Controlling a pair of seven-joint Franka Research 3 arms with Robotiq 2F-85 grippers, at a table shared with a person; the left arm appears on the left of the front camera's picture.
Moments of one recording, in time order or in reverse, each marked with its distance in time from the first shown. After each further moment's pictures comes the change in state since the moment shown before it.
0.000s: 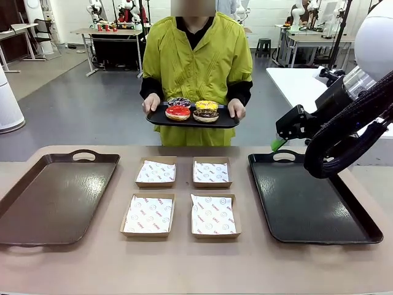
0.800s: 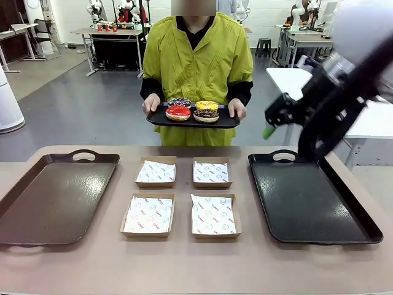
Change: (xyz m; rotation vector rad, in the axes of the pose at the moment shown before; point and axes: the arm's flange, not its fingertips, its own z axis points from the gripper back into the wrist) left arm 0.000 0.000 0.000 0.000 0.000 0.000; right arm 0.061 0.037 -0.005 -0.079 0.056 0.049
